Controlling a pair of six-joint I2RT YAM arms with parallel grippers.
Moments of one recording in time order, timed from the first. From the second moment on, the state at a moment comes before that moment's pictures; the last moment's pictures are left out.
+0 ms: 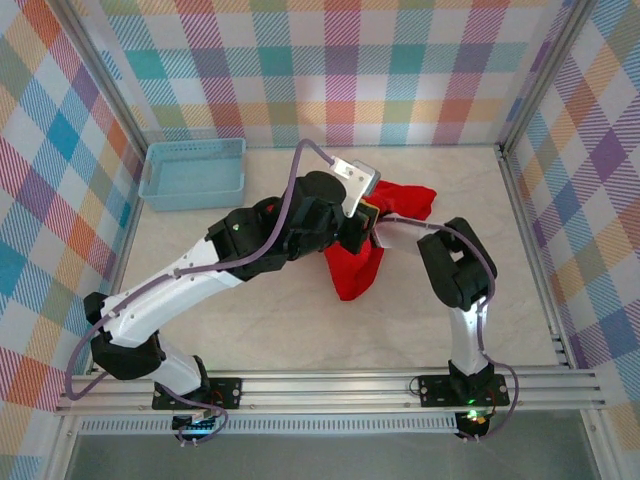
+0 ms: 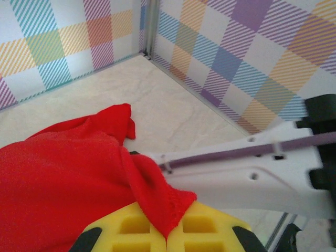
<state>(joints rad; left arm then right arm) -1.14 1.52 1.89 -0.80 -0.27 -0.29 0.59 2.04 1.33 -0.06 0.18 0.49</state>
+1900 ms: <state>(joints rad) -0.50 1.69 1.95 -0.95 -0.41 -0.48 0.74 1.76 1.03 -0.22 0.15 0.46</state>
